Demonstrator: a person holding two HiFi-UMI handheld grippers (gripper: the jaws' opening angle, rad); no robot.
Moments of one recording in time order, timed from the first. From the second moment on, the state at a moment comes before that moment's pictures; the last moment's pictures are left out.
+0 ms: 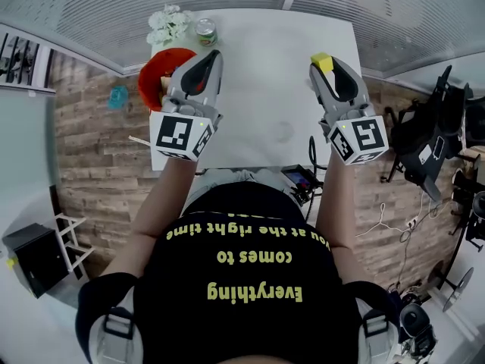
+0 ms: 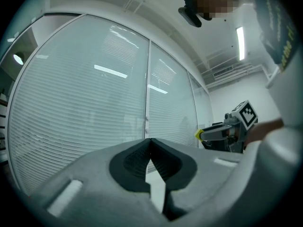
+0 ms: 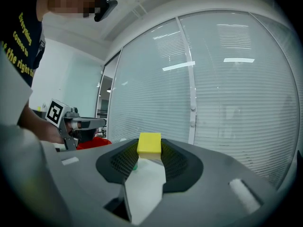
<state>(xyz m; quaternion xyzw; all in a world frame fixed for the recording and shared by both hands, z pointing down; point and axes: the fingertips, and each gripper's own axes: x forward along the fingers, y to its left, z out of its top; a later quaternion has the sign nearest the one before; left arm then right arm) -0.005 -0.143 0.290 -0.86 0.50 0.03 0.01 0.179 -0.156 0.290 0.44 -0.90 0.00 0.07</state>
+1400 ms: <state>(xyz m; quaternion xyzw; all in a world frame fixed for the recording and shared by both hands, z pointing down) -0.196 -0.048 0.293 -0.72 0.70 0.02 0.01 -0.046 -0.135 0.307 0.18 -0.98 -0.01 0.09</state>
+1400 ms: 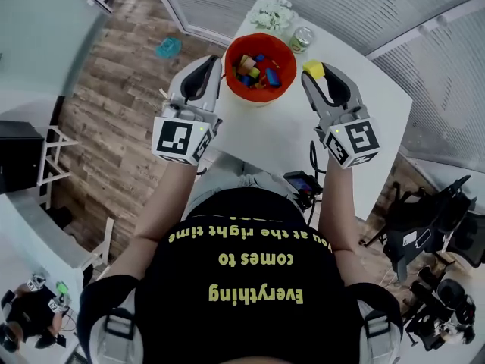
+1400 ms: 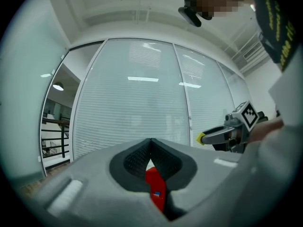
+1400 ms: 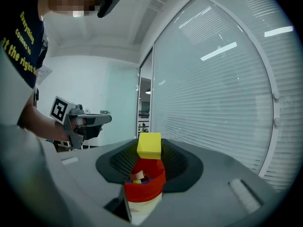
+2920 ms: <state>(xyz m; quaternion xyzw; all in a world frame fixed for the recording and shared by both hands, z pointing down) -0.233 -0.040 0.368 -0.66 0.74 0.01 -0.07 -0.140 -0.116 0.405 0.03 -0.97 -0.06 0.24</state>
